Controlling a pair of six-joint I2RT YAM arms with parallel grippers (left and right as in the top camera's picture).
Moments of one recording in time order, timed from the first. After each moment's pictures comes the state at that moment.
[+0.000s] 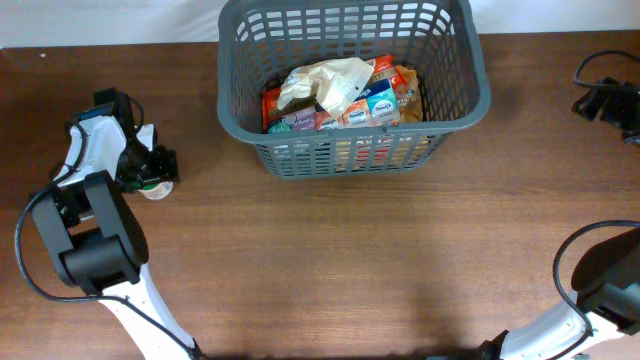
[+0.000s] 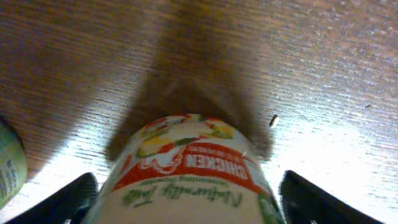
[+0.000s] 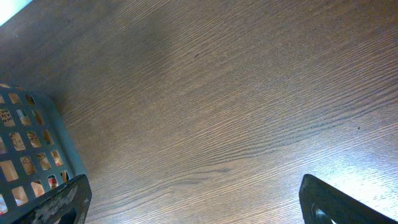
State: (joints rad) left arm 0.30 2.18 1.63 -1.00 -0.01 0.08; right arm -0.57 1.93 1.98 -1.21 -0.25 -0.03
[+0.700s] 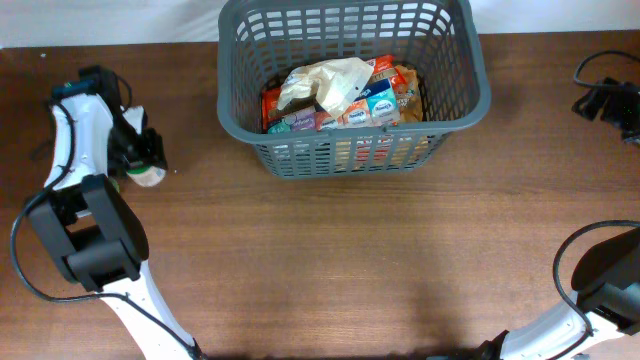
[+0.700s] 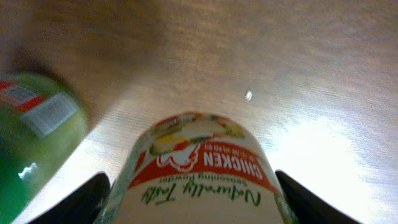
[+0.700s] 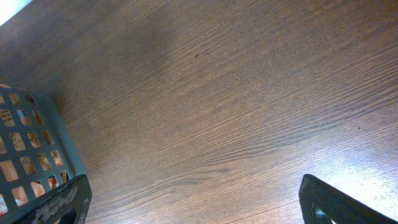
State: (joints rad) left arm 0.30 2.20 1.92 -1.29 0.00 0.08; right arm -0.57 1.93 1.98 -1.21 -0.25 -0.03
